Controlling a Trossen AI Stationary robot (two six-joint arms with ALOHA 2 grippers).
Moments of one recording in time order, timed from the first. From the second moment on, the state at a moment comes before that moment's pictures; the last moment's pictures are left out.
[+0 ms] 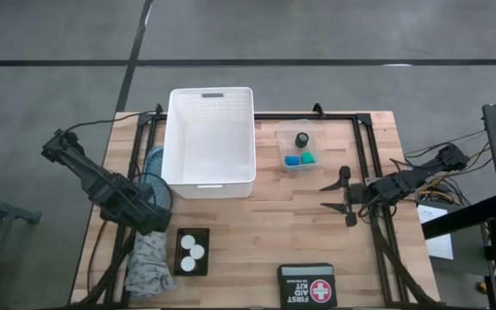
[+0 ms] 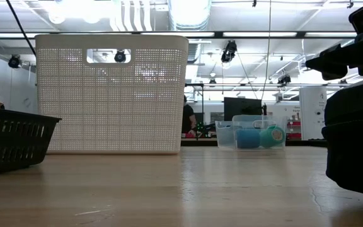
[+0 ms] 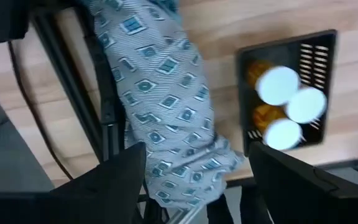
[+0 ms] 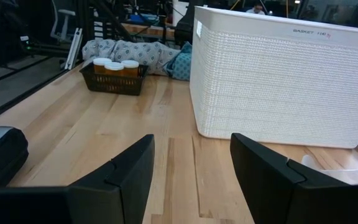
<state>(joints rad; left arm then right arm) -0.64 1.20 1.26 -1.55 0.12 -2.01 0.44 0.17 0.03 0.00 0.42 -0.01</state>
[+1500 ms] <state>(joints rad) -0.68 1.20 0.97 -1.29 0.29 -2.16 0.44 0.17 0.03 0.00 0.42 -0.01</state>
